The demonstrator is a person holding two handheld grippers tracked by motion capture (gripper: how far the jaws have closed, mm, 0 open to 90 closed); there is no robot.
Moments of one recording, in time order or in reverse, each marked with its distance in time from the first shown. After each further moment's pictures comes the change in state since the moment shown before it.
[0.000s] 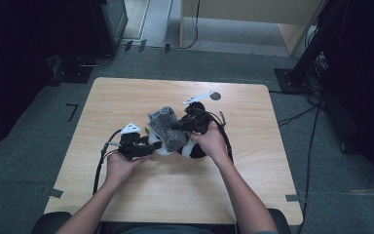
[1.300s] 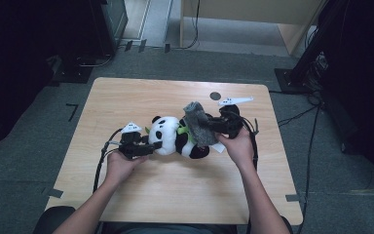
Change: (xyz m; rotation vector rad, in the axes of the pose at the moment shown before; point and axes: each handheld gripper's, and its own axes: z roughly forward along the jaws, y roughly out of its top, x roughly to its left) left arm 0.001 0.002 0.002 0.005 -0.003 0.012; right arm -0.020 -0.042 -0.073 -0.157 -0.104 0.077
